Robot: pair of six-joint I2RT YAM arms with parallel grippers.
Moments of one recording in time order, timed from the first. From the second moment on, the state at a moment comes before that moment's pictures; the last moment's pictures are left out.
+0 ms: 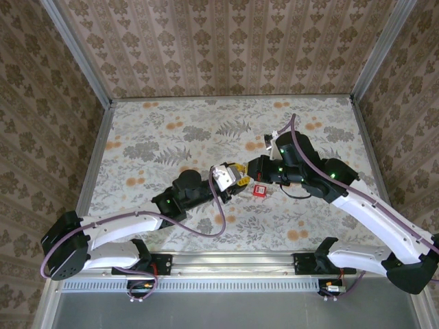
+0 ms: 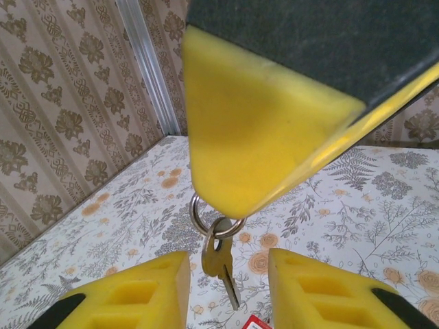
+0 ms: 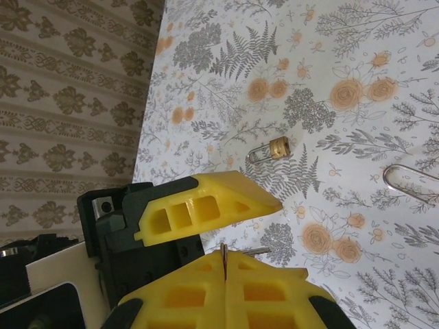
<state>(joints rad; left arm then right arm) -1.07 1.17 0.63 0.48 0.08 0.20 0.74 1.09 1.23 -0.77 -0.18 0.85</state>
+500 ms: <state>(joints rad) -1.07 1.18 0.63 0.49 0.07 0.19 0.74 1.08 1.22 -0.76 -0.20 0.87</state>
